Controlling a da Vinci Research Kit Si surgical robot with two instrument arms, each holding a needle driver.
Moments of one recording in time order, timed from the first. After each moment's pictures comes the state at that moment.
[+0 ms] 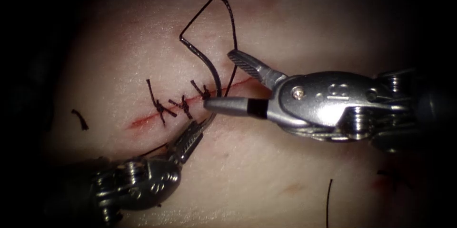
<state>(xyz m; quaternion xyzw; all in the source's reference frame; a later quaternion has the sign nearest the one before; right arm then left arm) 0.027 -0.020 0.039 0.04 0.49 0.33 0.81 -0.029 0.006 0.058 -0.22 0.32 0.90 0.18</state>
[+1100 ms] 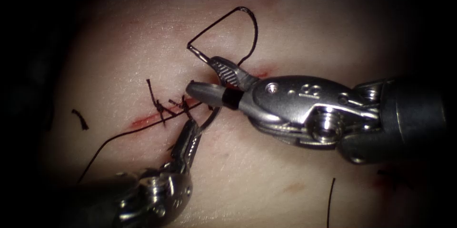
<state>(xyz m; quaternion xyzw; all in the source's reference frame) 0.030 -0.021 0.039 0.08 0.44 0.43 0.78 -0.030 0.006 0.056 -0.10 0.43 0.89 0.12</state>
